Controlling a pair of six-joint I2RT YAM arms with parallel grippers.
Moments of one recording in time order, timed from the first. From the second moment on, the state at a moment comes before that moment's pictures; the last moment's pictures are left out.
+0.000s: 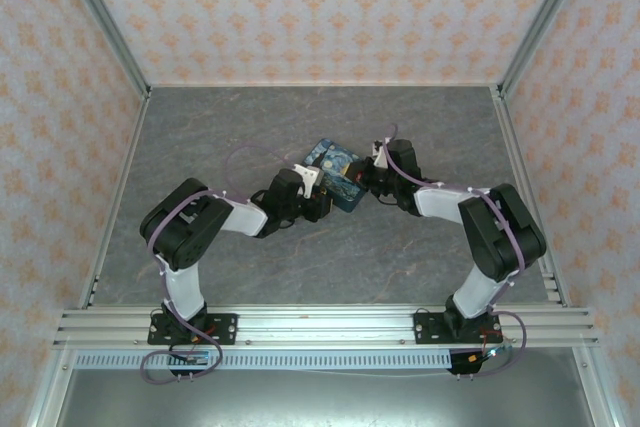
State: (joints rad) left arm -0.58 1.86 0.74 0.48 0.24 -0.37; right arm 0.41 1.68 0.79 0.33 -0.51 0.97
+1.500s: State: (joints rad) left arm -0.63 1.66 1.02 -0.11 0.37 -0.97; right arm 0.58 1.06 0.38 0.20 -0.28 0.55
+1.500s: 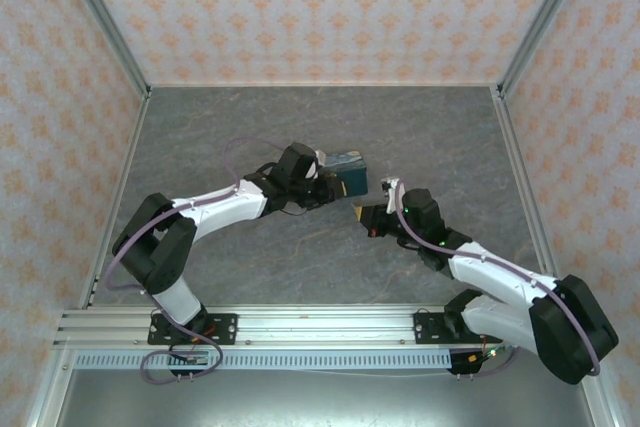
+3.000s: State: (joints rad) left arm -0.63 1.66 1.04 -0.13 0.40 -1.04; right arm 0.59 1.21 0.41 0.35 -0.23 0.53
